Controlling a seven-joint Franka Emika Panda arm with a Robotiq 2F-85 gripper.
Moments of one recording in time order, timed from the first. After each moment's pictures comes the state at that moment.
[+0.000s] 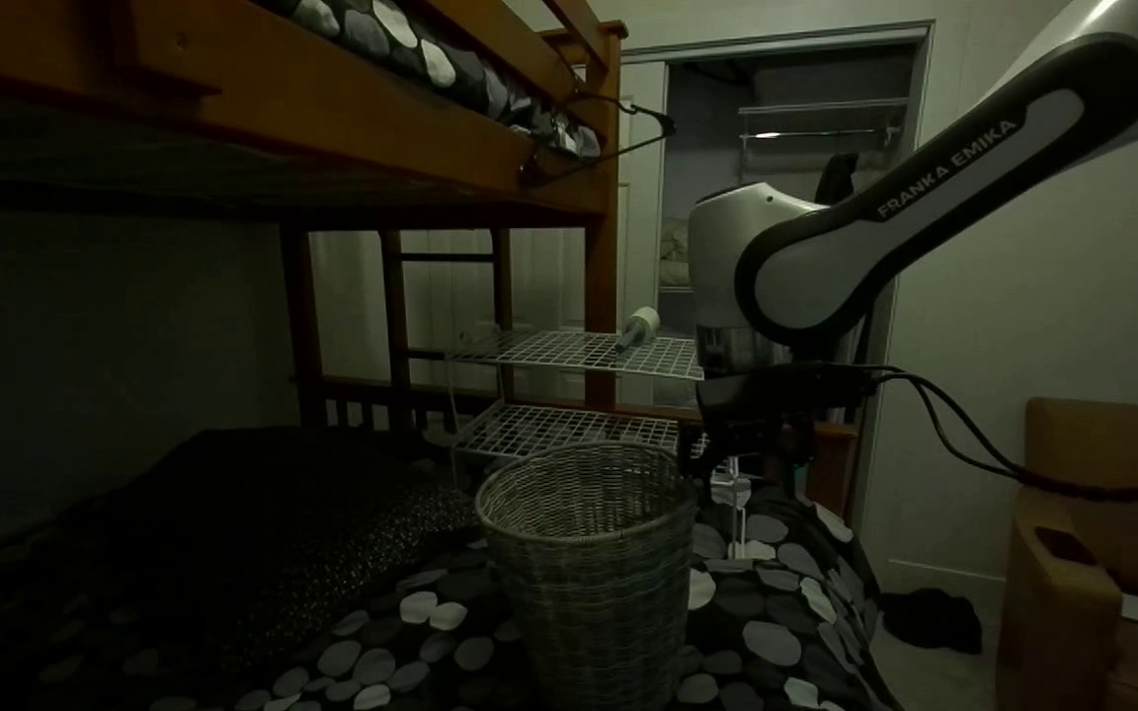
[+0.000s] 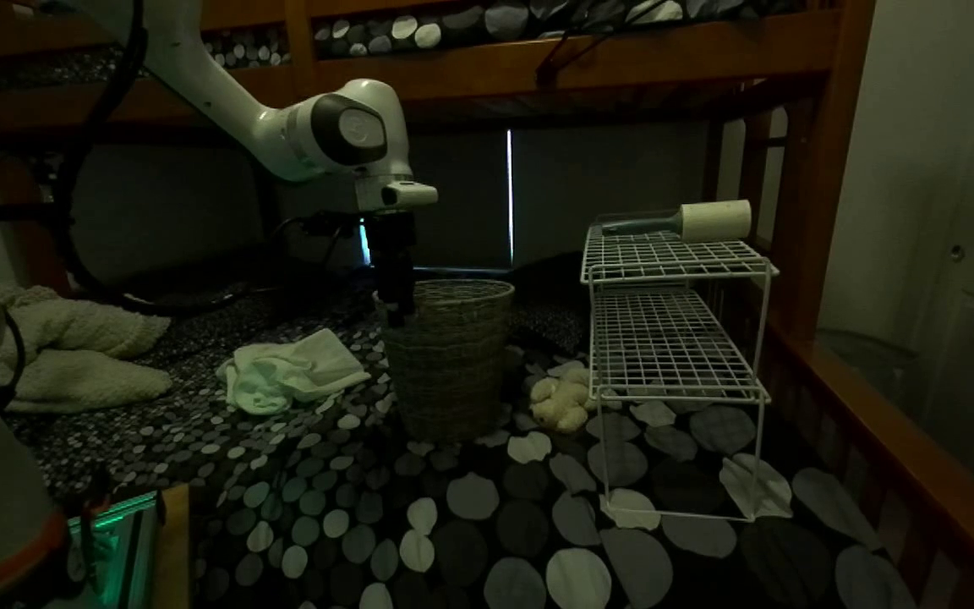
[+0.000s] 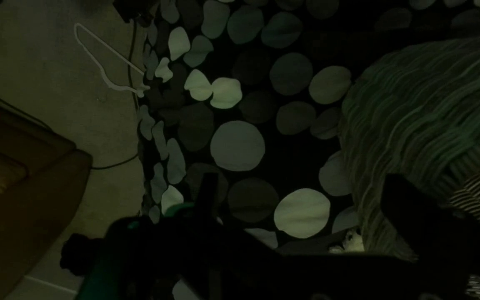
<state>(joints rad) 0.11 -0.15 0.28 -2.35 -0.15 2.16 1.00</state>
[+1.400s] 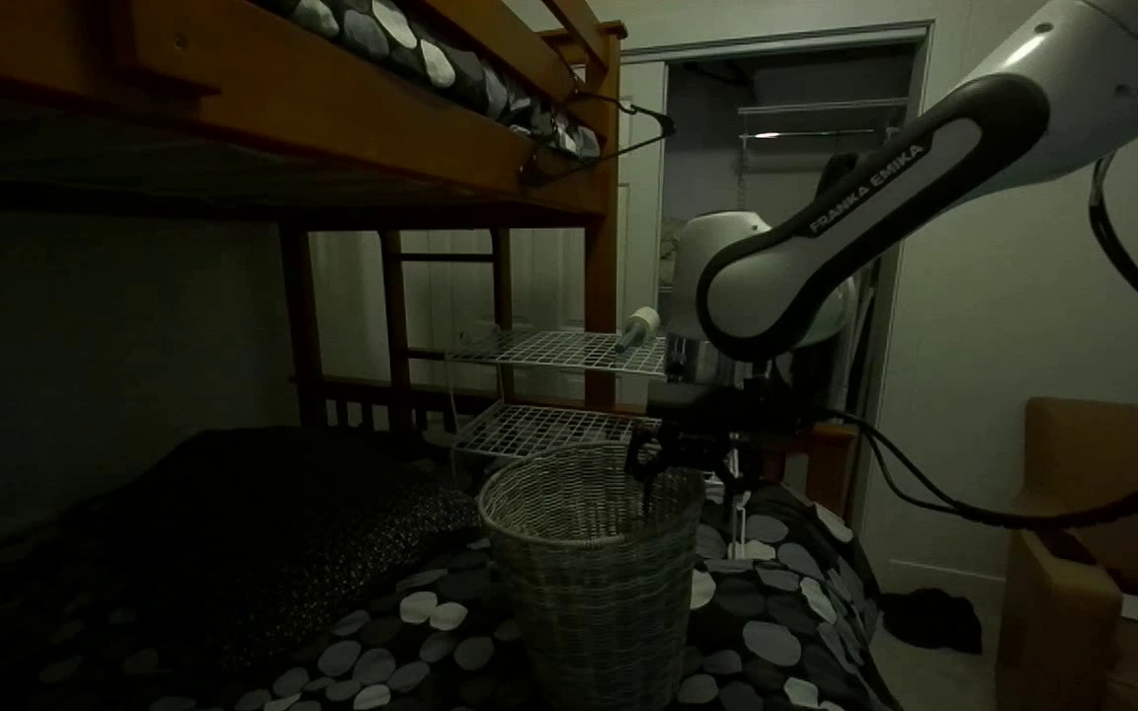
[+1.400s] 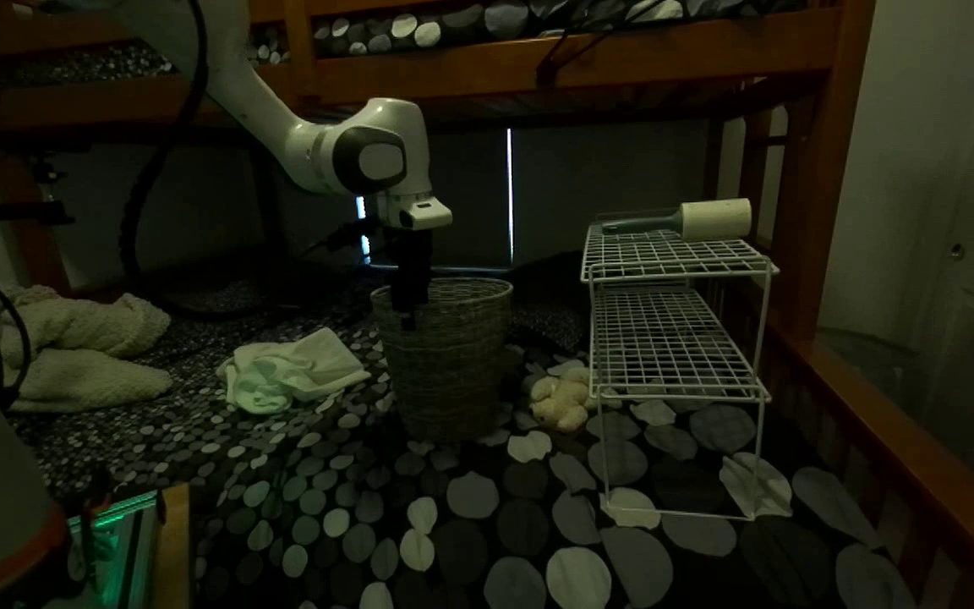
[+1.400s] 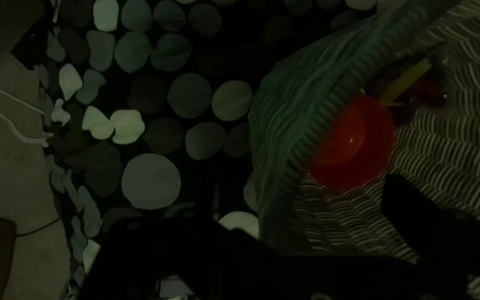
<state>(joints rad) 0.14 -0.01 0.25 -2.30 0.04 2.36 1.00</state>
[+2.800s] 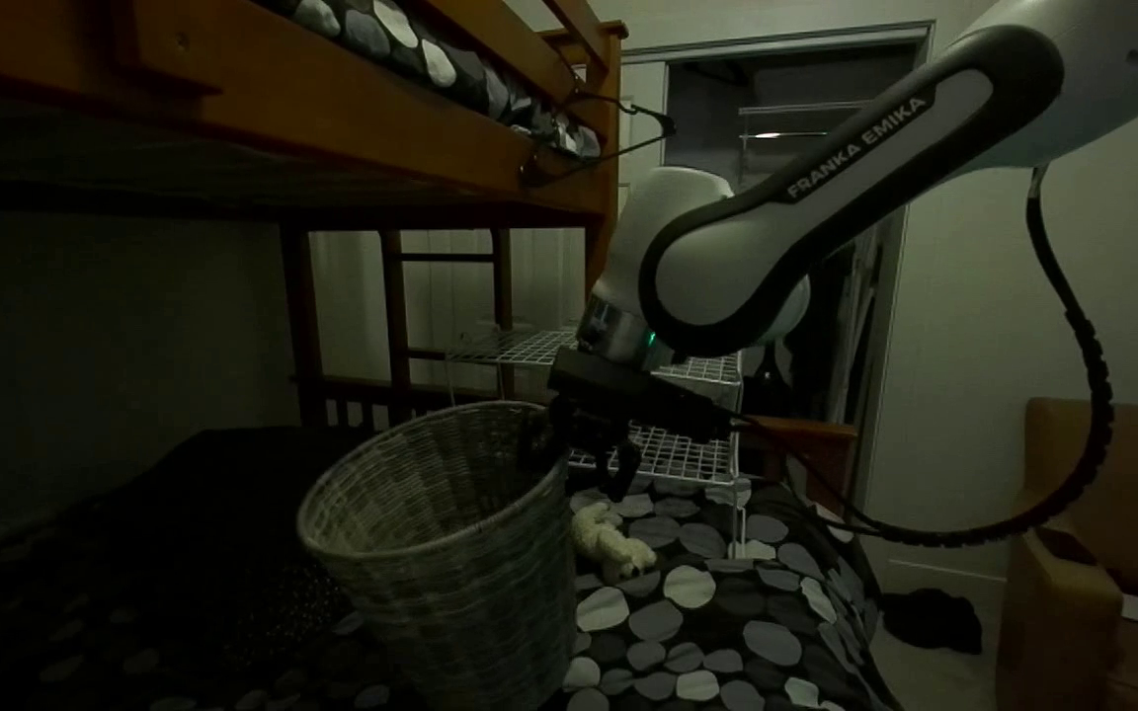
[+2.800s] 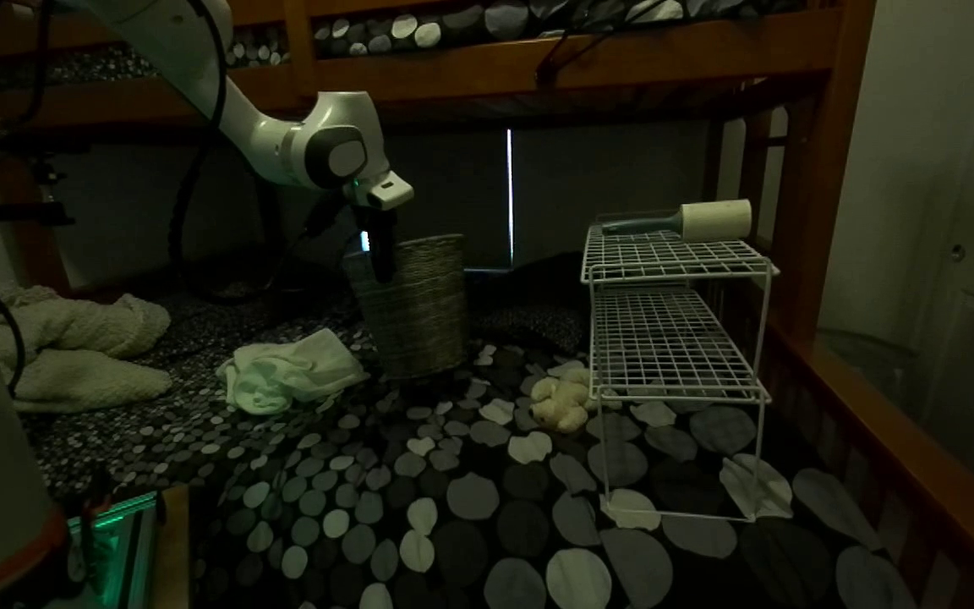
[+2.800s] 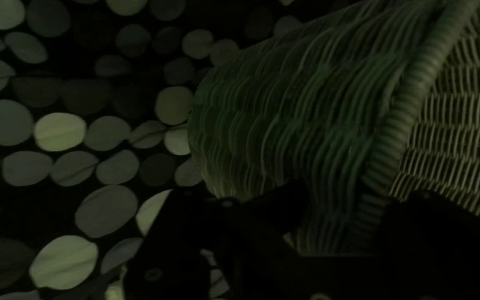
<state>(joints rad) 0.30 0.03 0.31 -2.22 0.11 2.60 0.99</state>
